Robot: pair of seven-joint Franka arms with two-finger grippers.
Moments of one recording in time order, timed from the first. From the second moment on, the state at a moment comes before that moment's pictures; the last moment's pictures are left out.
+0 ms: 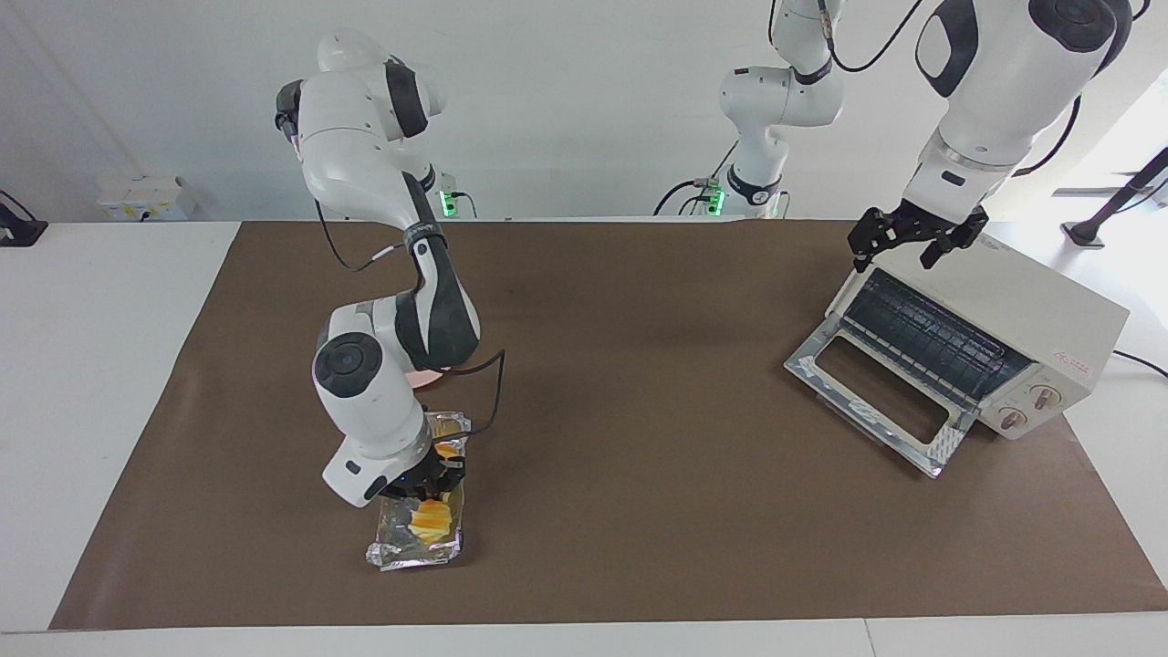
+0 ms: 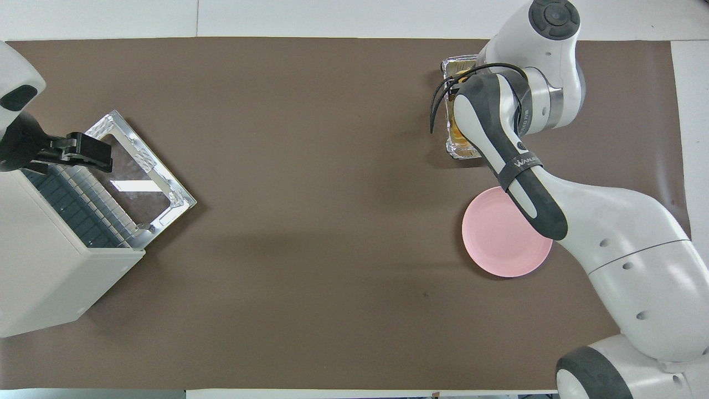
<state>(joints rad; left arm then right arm) -0.22 0.04 0.10 -1.56 0.03 1.56 -0.07 0.14 0.81 0.06 -1.13 -0.02 2.02 0.06</state>
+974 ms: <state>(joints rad) -0.22 0.04 0.10 -1.56 0.03 1.56 -0.07 0.11 0.77 -0.02 -1.17 -0.04 1.97 0.06</state>
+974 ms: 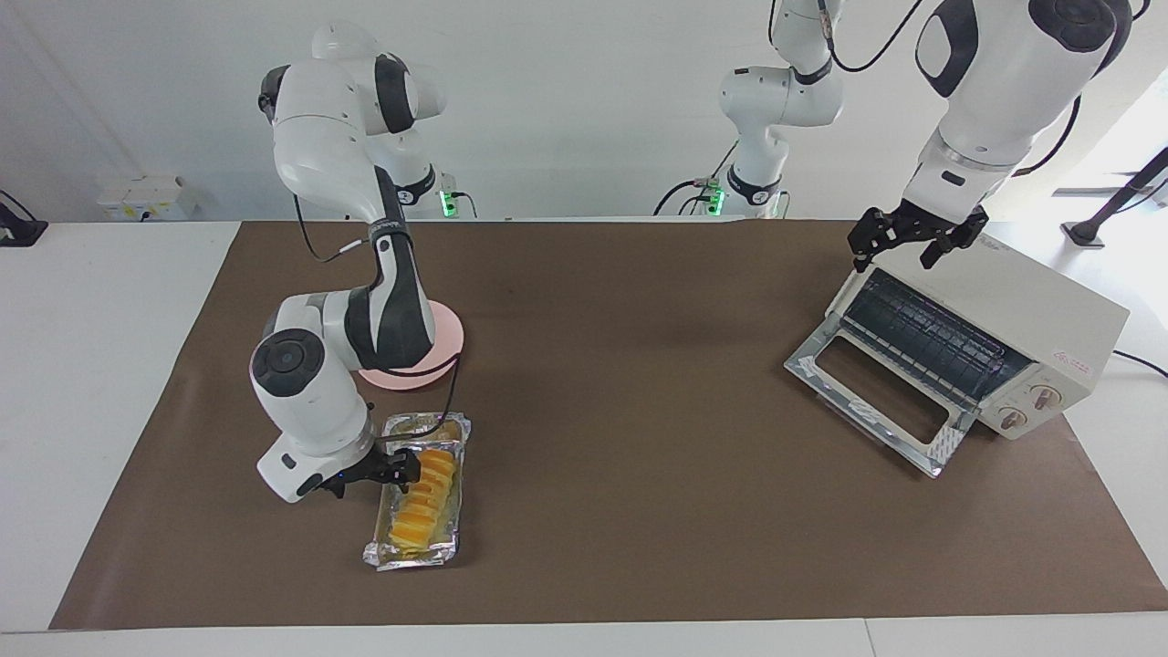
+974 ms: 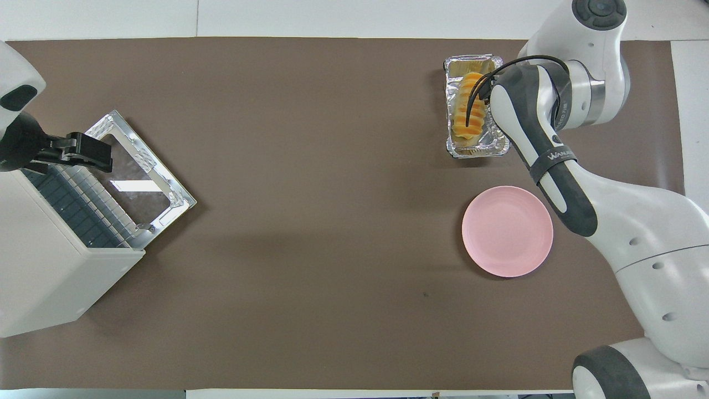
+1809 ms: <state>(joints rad) -0.23 0.04 0.08 -1.56 0.03 1.56 -0.08 0.11 0.72 -0.03 -1.31 -0.03 2.12 0.06</state>
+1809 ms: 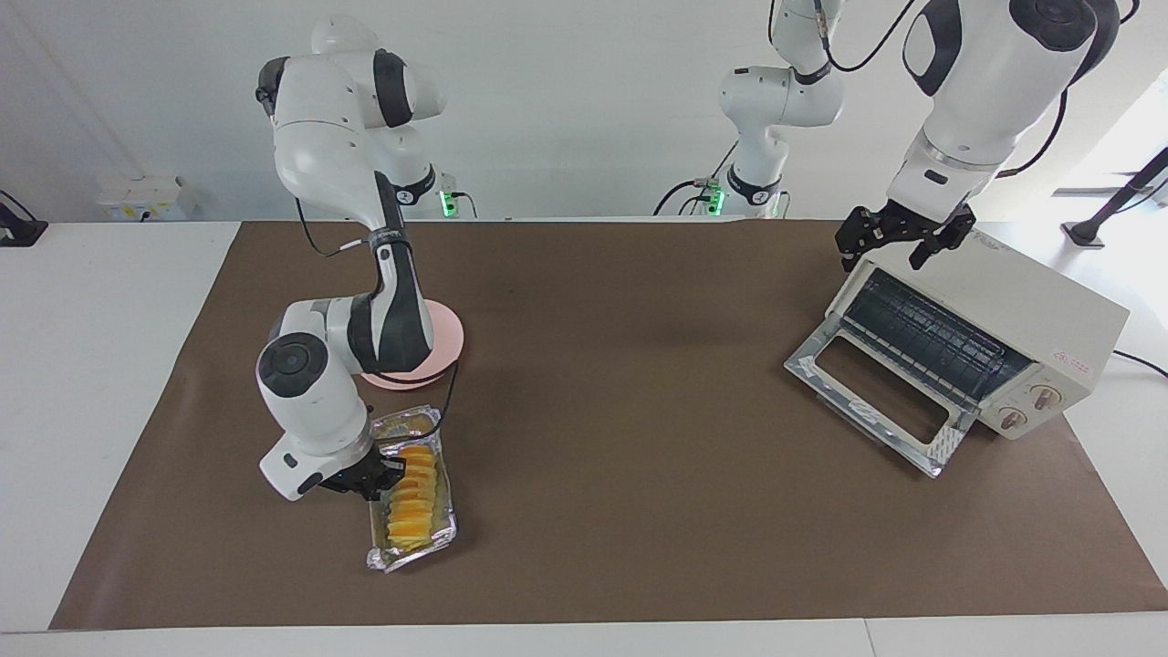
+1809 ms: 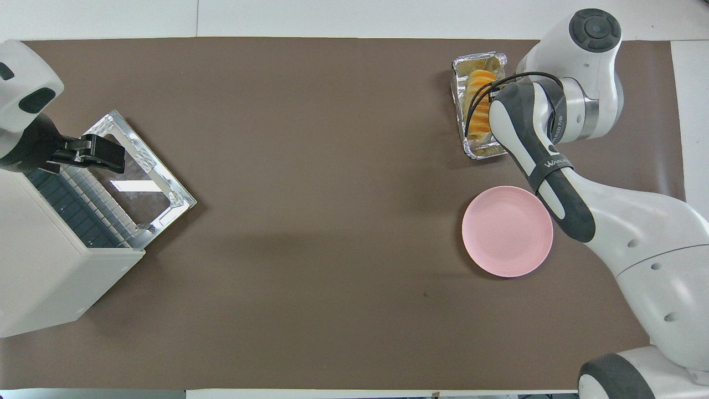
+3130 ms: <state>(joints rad) -0.23 0.03 0.08 -1.59 0.03 1.57 -0.08 0.45 0.66 -0.01 -1.18 0.16 1.91 0.46</state>
